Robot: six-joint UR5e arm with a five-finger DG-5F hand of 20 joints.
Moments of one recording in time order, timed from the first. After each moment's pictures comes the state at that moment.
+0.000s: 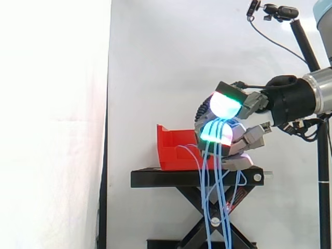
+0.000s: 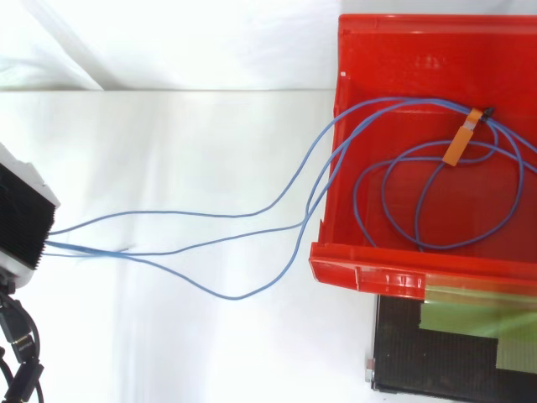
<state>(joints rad) 0.20 -2.16 -1.13 -3.30 -1.34 -0.21</state>
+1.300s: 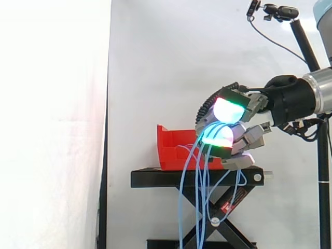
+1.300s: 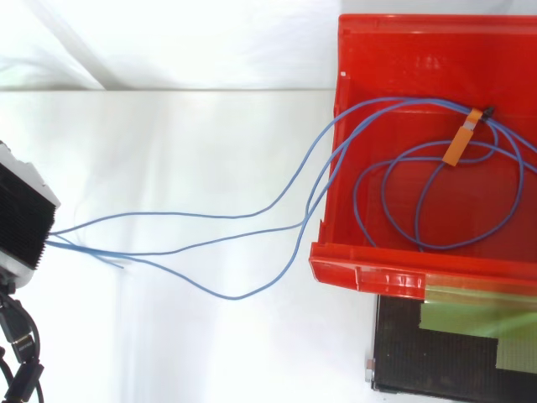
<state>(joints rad) 0.20 -2.16 -1.13 -3.30 -1.33 -0.21</state>
